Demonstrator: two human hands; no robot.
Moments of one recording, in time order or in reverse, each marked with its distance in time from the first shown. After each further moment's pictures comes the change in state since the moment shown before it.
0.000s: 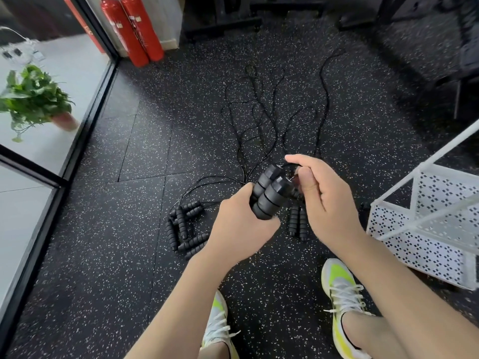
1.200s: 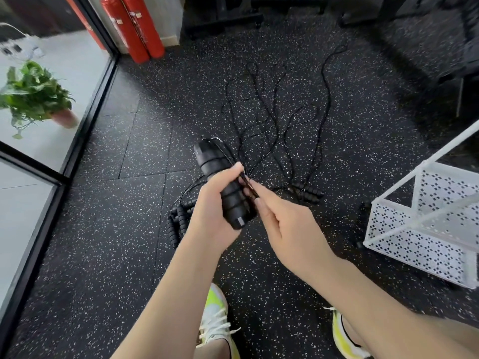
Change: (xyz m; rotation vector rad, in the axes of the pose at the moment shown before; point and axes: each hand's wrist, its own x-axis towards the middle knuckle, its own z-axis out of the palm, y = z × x) left_hand 0.018 -0.002 -0.018 -1.400 -0.078 -0.364; right_hand -0.031 -0.025 0.040 -0.089 -0.213 -0.009
